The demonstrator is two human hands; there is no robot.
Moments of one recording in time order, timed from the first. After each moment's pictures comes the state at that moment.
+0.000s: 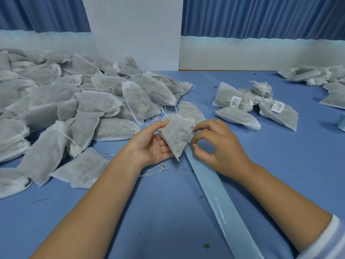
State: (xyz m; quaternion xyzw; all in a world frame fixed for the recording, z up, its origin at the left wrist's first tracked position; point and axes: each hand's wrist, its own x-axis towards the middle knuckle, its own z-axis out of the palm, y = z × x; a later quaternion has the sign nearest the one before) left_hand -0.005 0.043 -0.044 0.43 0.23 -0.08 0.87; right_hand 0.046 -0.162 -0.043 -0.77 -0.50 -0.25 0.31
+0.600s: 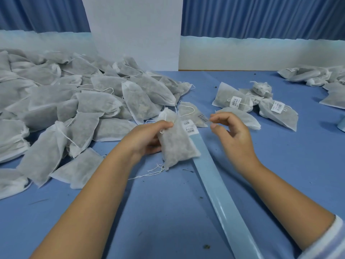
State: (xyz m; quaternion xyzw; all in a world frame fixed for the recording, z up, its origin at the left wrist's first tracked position) left_hand -0.013 0.047 -0.029 0.67 0.21 0.01 0.72; right_hand 0.050 -0.165 -0.037 -0.71 -0.28 -0.07 0.65
